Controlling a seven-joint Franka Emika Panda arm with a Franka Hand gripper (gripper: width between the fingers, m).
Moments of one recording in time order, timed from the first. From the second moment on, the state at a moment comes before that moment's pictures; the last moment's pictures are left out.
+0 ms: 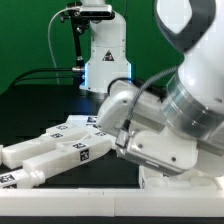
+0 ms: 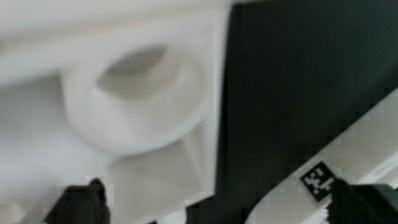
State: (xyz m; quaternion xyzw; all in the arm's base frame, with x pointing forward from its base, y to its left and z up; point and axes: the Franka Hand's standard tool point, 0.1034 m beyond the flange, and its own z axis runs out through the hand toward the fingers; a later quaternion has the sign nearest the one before) arm 0.627 0.026 0.051 -0.05 -0.96 0.20 0.19
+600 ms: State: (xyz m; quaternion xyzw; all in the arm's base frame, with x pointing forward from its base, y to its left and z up) arm 0.617 -0.001 0.091 -0.21 -0.95 0.18 0.13
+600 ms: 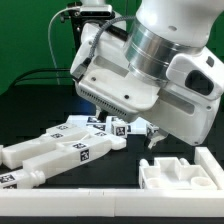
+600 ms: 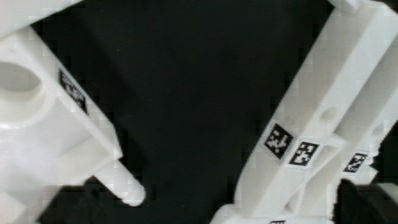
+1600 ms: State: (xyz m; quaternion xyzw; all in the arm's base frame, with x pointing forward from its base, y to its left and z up) arm 0.593 -0.020 0.086 -0.54 -0.80 0.23 0.08
